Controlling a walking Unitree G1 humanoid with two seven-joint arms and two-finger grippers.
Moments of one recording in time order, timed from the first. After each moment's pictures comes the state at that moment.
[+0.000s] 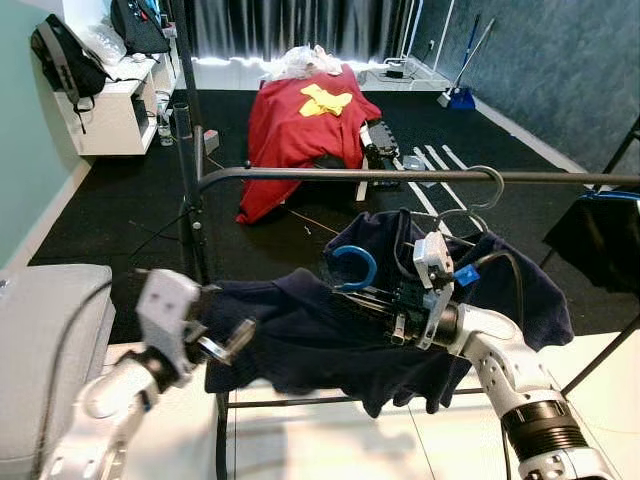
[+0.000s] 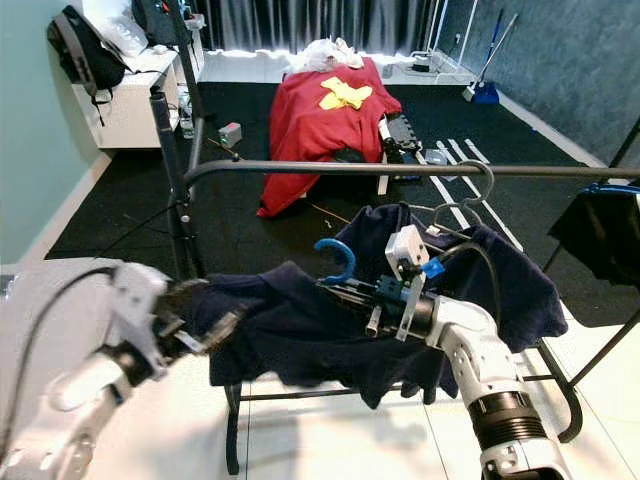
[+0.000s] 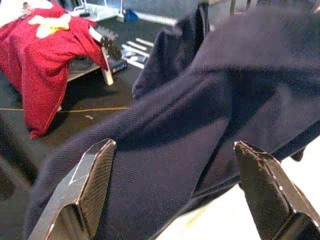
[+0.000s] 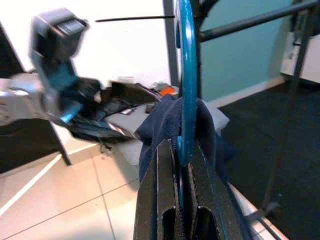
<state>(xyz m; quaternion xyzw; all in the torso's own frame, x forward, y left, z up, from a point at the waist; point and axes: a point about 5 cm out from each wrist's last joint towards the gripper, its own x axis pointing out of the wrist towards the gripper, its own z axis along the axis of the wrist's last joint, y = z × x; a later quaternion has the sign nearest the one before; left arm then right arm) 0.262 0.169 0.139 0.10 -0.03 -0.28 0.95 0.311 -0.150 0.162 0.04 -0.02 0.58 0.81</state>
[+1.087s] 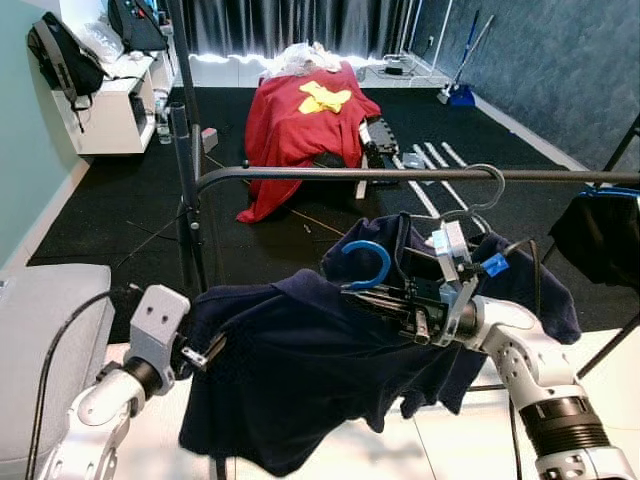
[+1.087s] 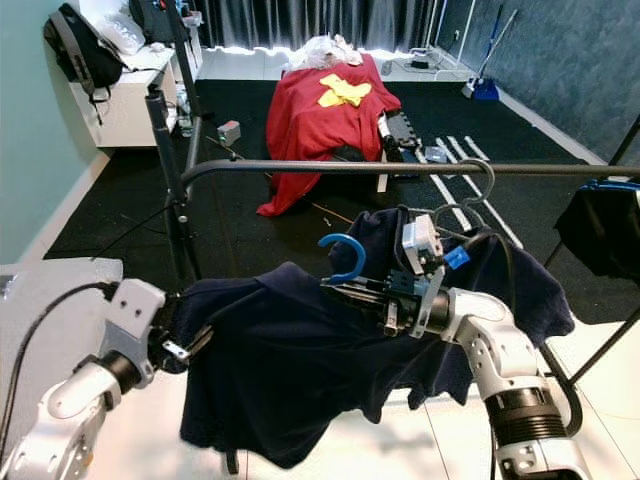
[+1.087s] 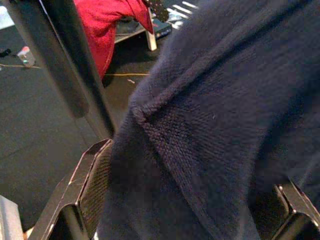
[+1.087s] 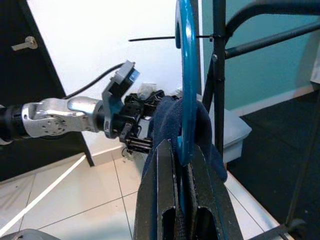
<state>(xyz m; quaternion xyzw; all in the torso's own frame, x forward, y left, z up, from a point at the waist) 0.268 0.209 0.108 0.13 0.02 -0.18 0.97 0.304 -0.158 0.181 0.05 -0.02 0.62 0.78</state>
